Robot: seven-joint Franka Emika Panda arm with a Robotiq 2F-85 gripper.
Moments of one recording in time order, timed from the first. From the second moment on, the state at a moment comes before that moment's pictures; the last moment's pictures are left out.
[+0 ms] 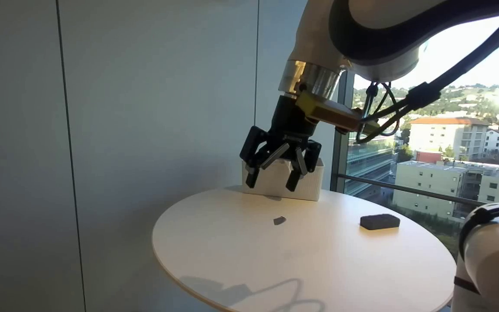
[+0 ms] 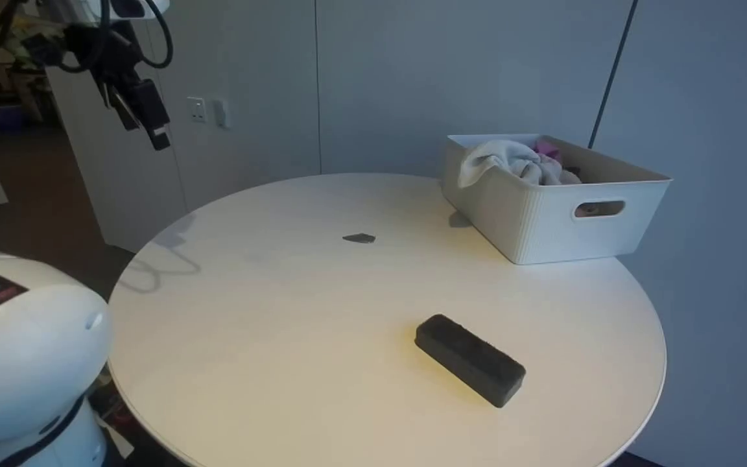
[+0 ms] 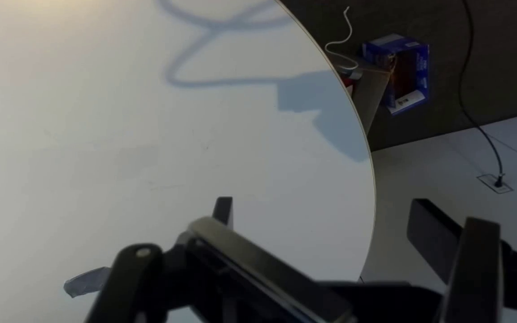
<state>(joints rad) 0.11 -0.95 0.32 -2.62 0.27 1.99 0.52</state>
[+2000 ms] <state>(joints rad) -0.47 -0.33 0.22 -1.90 -0.24 2.24 0.86</state>
